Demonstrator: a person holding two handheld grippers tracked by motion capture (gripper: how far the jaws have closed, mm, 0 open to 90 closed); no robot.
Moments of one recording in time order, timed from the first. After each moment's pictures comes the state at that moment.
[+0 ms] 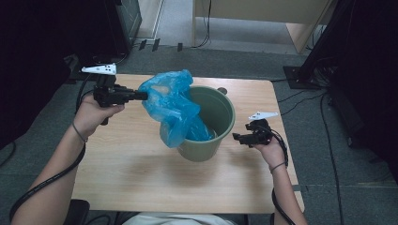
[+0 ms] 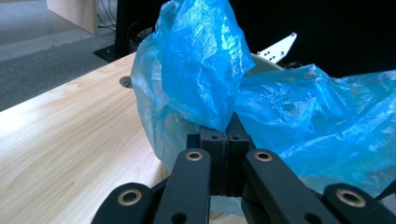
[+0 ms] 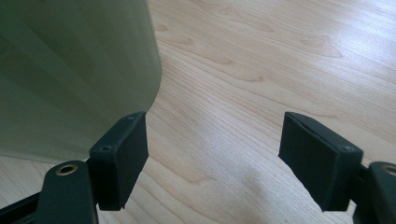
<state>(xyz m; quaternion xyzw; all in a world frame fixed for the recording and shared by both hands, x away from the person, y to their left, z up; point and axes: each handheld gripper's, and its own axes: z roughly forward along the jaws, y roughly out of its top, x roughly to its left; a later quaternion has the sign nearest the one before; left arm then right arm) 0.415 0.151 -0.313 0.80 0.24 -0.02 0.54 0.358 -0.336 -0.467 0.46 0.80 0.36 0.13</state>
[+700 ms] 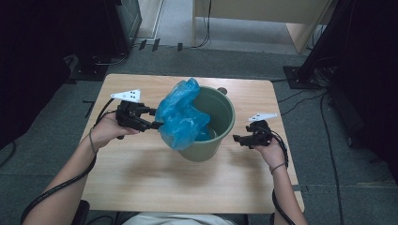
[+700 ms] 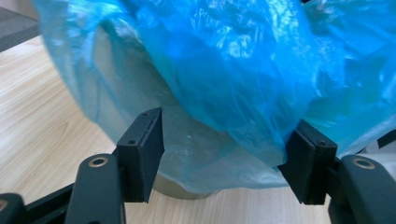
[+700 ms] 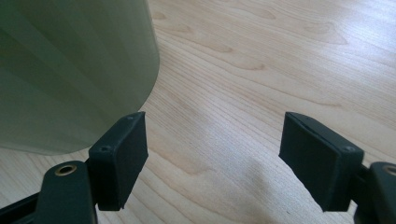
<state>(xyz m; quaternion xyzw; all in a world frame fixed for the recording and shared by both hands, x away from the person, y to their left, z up) 0.406 0.110 -0.390 0.84 0.13 -0.05 0.52 0.357 -0.337 -0.473 0.46 0.80 0.35 0.12</state>
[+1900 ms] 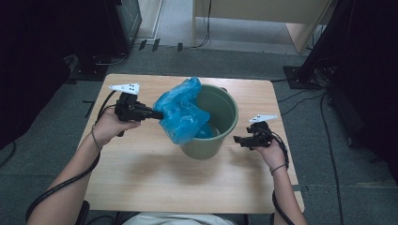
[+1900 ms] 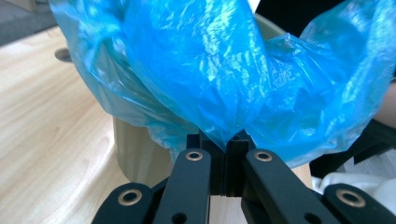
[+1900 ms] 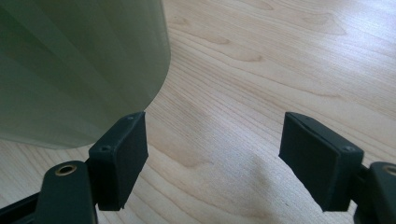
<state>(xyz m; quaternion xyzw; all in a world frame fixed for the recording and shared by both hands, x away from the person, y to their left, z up) 0.410 0.117 -0.362 0.82 0.18 -0.08 0.54 0.355 -0.339 -0.478 0.47 0.80 0.35 0.12</state>
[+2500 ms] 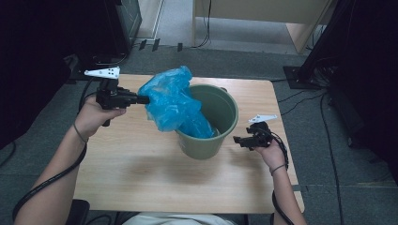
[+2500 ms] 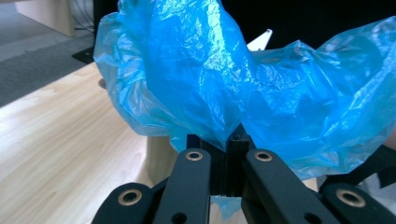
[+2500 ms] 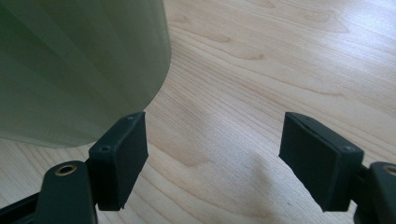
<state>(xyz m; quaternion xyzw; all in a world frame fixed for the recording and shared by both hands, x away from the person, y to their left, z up) 0.412 0.151 -0.313 0.81 0.20 -0.03 0.55 0.355 -0.338 -0.479 0.47 0.80 0.35 0.12</state>
